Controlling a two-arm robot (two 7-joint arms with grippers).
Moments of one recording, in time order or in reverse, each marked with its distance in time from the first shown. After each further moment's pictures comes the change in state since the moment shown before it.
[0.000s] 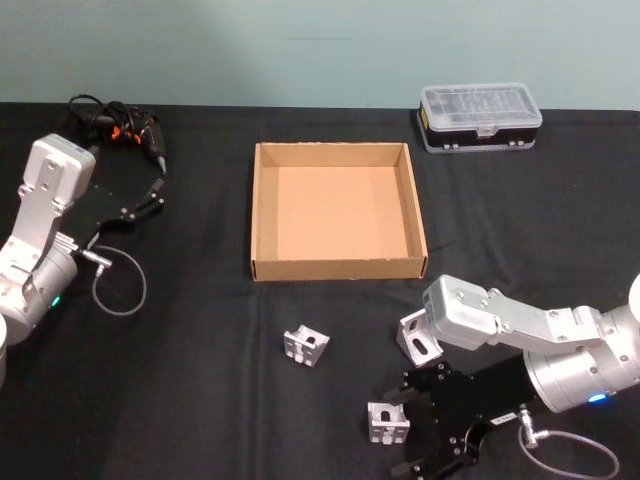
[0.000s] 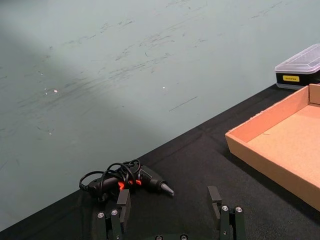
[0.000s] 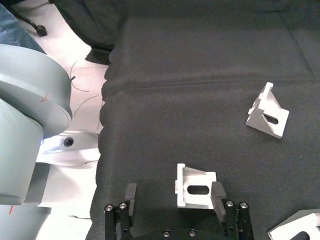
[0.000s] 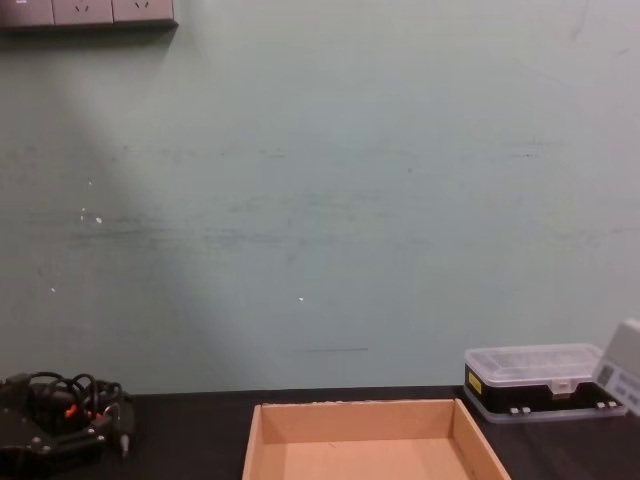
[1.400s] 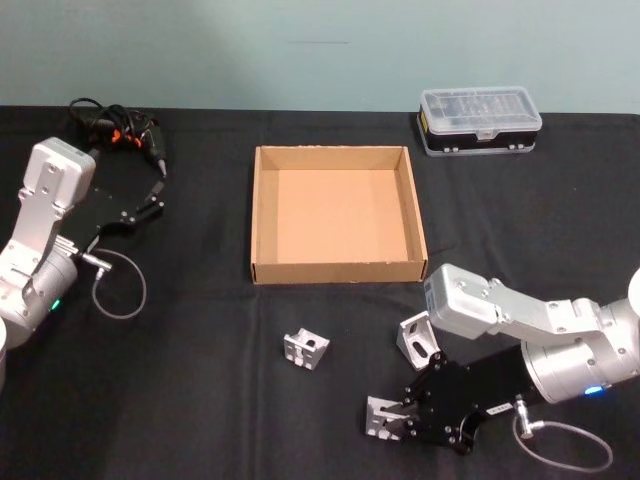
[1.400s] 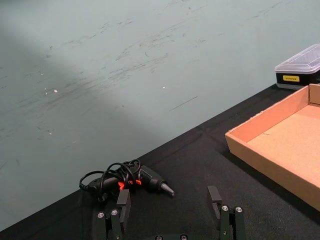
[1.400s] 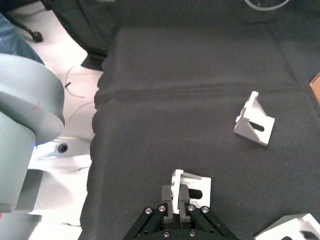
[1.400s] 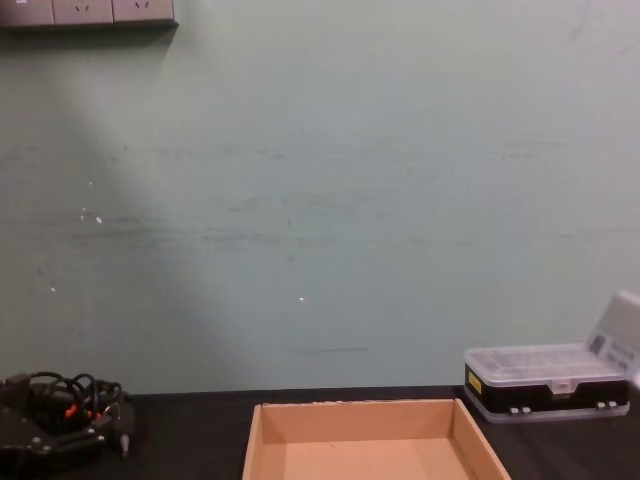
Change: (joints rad) left arm 0.000 0.000 0.000 0.000 0.000 0.000 0.000; right arm 0.004 -0.018 0.018 0.021 0.007 -0.019 0.000
